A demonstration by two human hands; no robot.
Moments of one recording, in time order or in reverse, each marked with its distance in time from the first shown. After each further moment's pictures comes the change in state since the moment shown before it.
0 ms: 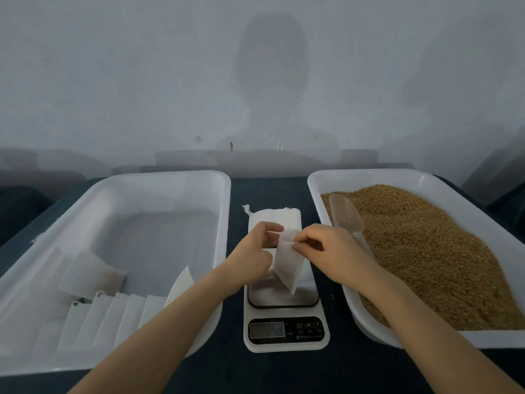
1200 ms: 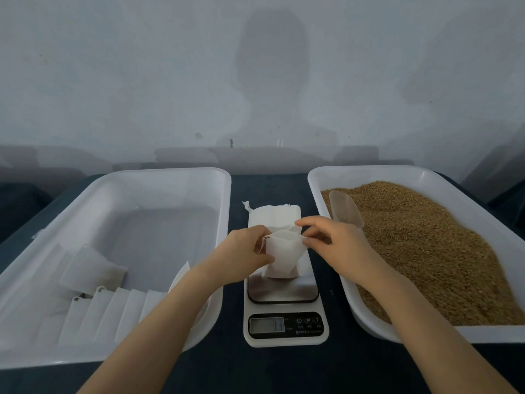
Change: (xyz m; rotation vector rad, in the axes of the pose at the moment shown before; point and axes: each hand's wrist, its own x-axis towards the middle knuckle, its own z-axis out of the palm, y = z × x) left_hand -0.006 -0.002 -0.018 0.556 0.025 0.051; right_hand -0.005 0.010 -0.004 0.077 0.040 0.051
